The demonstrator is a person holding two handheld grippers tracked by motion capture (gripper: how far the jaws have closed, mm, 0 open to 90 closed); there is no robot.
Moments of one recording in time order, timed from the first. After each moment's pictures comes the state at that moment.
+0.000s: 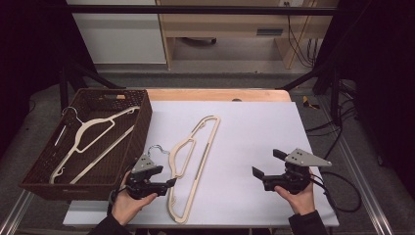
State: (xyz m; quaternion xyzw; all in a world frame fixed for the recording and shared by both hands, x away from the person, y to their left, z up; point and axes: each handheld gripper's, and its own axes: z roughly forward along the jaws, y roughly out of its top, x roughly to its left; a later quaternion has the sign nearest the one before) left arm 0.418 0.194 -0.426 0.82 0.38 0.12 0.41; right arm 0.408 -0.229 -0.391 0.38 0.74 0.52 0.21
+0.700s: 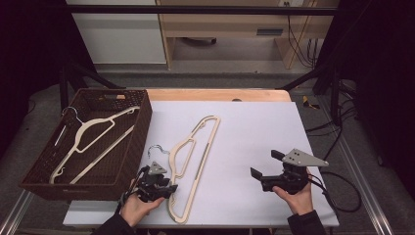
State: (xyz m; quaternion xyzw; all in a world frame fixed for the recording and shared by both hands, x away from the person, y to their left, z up) left arm 0.426 0.176 -0.467 0.84 0.42 0.09 0.33; right arm 0.409 -0.225 -0.394 0.38 0.74 0.52 0.20
